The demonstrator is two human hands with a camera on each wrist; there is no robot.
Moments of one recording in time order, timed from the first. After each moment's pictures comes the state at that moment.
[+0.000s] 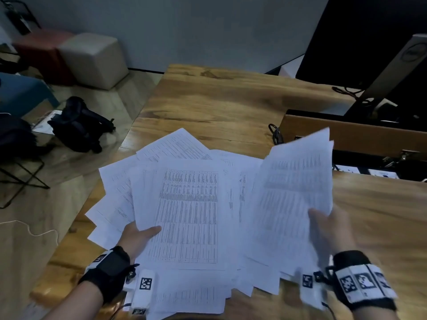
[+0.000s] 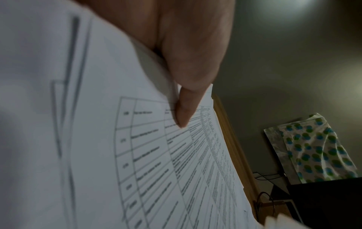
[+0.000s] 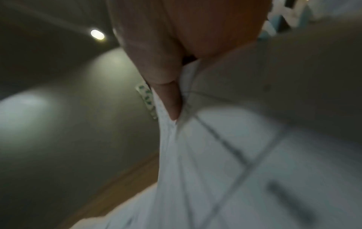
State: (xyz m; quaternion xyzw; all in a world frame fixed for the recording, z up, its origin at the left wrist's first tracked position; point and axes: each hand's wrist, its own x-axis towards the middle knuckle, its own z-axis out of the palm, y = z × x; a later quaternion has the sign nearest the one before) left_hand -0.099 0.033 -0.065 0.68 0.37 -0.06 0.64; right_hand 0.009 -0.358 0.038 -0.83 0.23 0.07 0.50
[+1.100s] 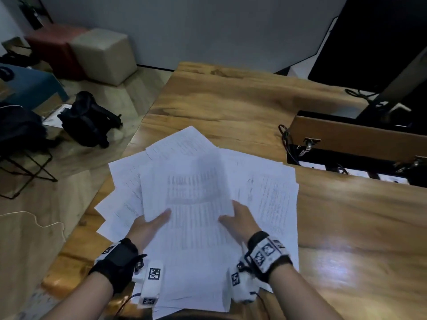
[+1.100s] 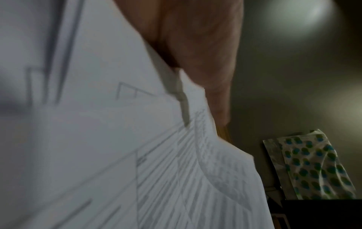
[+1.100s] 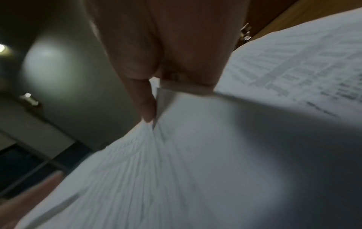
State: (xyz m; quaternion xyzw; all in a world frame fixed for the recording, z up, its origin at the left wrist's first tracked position) left_hand -0.093 0.036 -0.053 0.65 0.40 -0.08 0.65; right_hand 0.002 -0.200 -0.023 -0.81 0.00 0.32 0.48
